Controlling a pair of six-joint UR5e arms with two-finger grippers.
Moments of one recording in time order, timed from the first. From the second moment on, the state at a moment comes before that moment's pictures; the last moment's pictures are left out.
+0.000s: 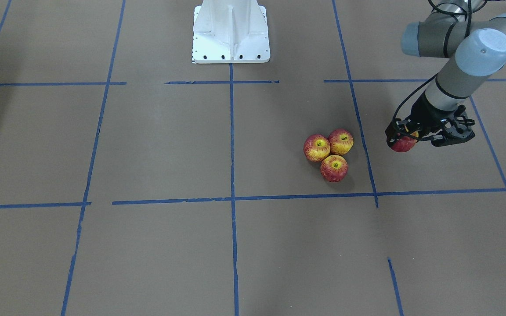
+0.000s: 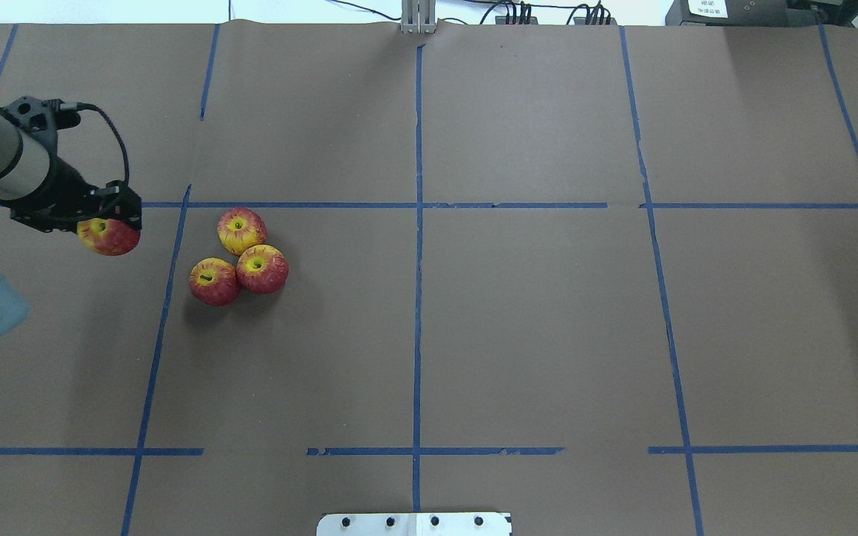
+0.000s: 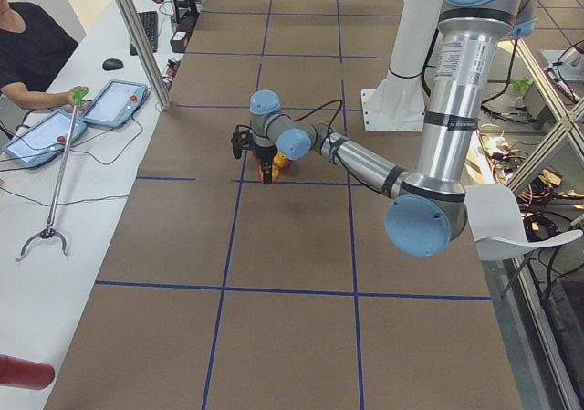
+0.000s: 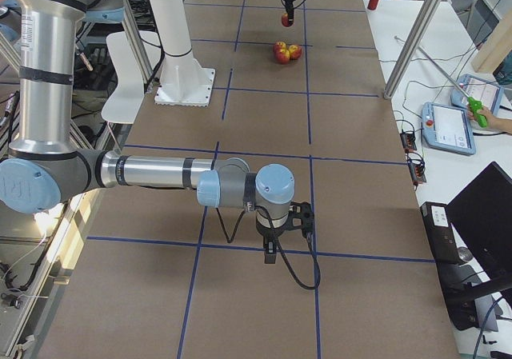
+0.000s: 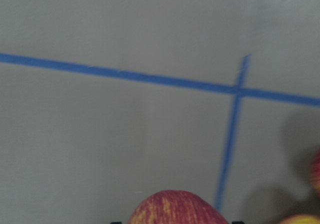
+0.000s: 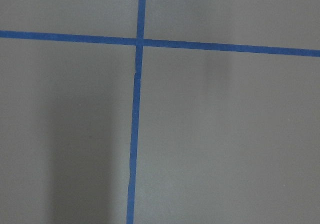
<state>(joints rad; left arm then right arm) -0.91 -1.81 -1.81 -1.77 -2.13 -1.09 1.59 -1.71 1.71 -1.59 2.29 -0.06</state>
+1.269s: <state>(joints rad) -0.77 -1.97 -1.74 -1.76 -2.12 -1.22 1.59 -1.71 1.71 -1.59 2.29 -0.06</state>
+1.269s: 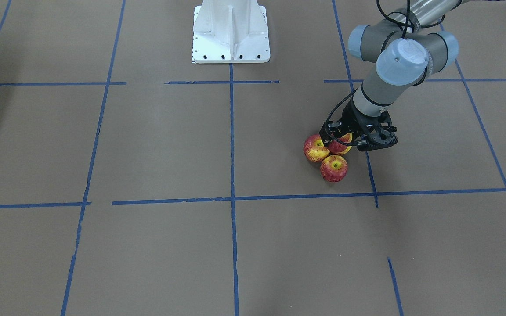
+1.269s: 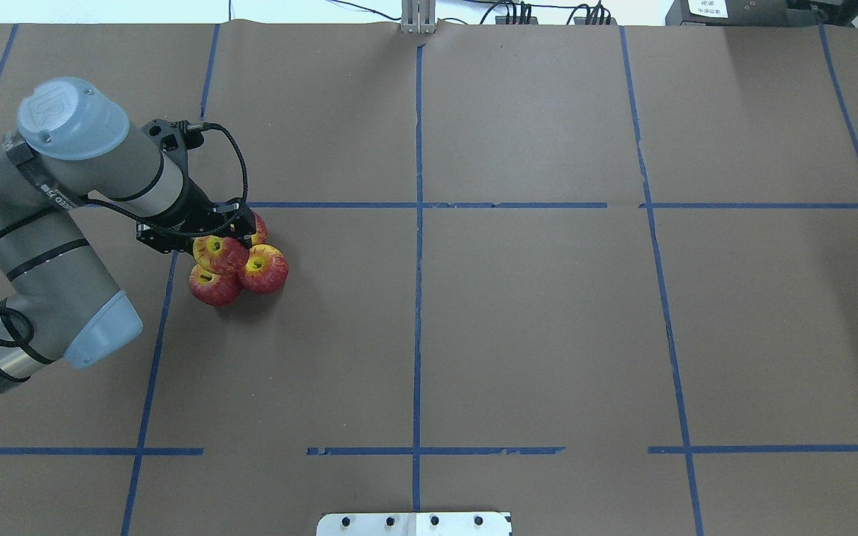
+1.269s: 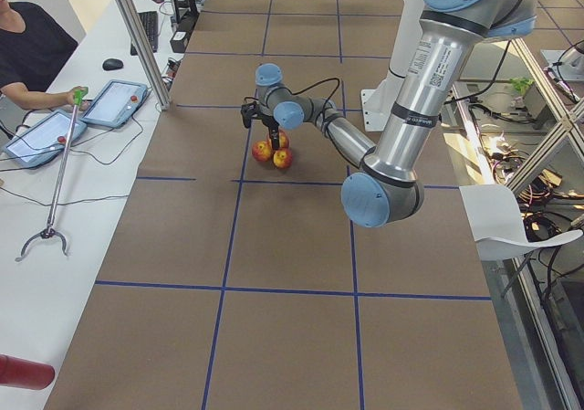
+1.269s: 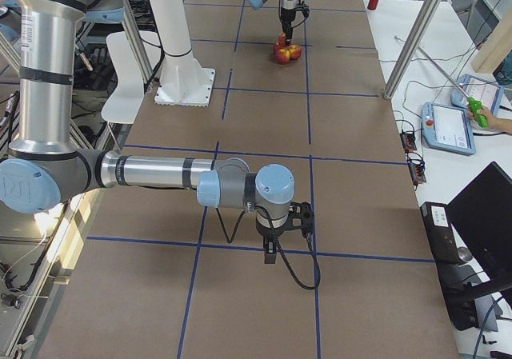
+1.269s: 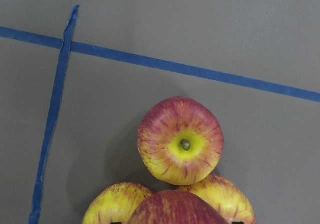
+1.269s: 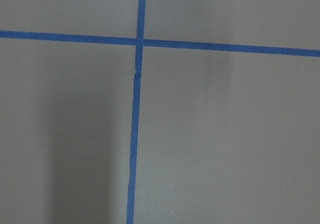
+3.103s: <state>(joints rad) -0.77 -1.99 -1.72 -1.76 -2.11 -1.21 1.59 -1.71 1.71 -1.59 2.29 -0.06</state>
